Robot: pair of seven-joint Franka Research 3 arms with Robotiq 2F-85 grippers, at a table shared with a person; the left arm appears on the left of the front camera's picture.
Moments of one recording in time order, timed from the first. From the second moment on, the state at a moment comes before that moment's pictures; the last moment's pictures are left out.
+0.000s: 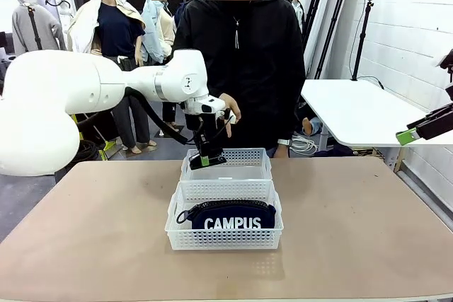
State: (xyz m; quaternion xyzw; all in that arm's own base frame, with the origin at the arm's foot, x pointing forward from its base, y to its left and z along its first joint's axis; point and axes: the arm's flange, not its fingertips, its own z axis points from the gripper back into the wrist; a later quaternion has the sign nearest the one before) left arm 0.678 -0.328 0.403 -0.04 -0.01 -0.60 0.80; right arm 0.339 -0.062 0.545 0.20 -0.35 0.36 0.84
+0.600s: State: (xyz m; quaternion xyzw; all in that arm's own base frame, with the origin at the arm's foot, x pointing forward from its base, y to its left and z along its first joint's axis) left arm 0.688 -0.332 0.370 -0.05 0.00 -0.62 0.78; right arm 0.339 -0.062 0.545 0.20 -0.35 0.36 0.84
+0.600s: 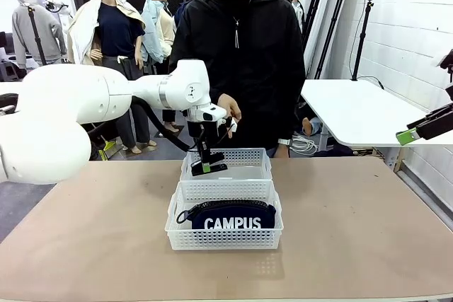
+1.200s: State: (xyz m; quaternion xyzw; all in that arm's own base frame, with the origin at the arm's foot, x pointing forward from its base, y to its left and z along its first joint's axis) left arm 0.689 -0.332 0.355 -0.05 0.01 -0.64 0.76; right arm 0.339 -0.062 0.545 0.20 -0.35 0.36 0.84
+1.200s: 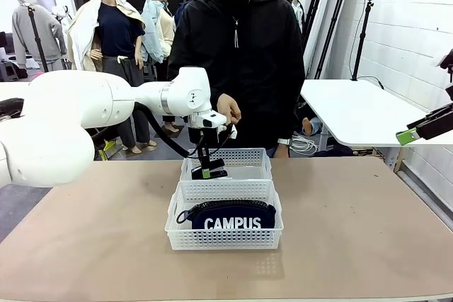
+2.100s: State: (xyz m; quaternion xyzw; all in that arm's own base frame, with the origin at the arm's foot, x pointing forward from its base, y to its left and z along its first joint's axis) left arm 0.691 -0.333 0.362 -0.06 0.00 -0.65 0.76; right arm 0.339 -0.062 0.545 0.20 -0.35 0.36 0.84
